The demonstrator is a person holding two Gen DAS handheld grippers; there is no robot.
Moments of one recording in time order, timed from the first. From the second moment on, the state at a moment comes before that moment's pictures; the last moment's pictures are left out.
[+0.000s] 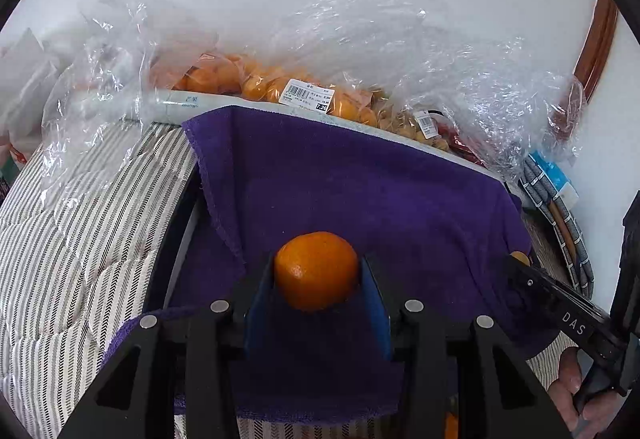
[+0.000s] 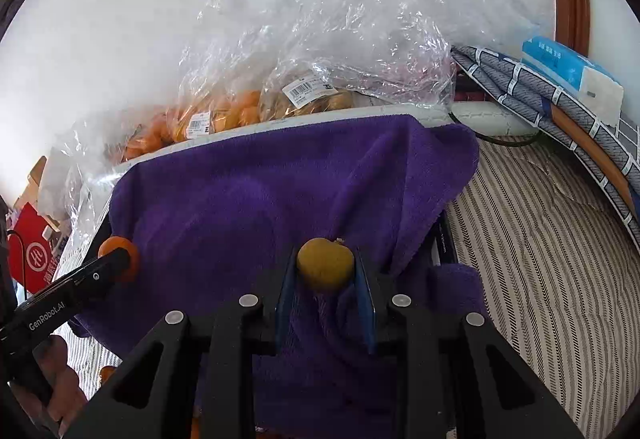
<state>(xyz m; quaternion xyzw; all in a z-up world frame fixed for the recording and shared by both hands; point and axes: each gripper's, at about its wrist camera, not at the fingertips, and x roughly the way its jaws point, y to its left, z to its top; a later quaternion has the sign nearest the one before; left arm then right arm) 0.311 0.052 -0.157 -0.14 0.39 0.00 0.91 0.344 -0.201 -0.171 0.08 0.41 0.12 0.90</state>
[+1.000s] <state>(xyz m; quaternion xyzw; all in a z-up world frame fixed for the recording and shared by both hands) 0.298 0.052 -0.140 -0.13 0.35 -0.01 0.93 0.331 -0.205 -0.163 0.08 0.38 0.10 0.92</state>
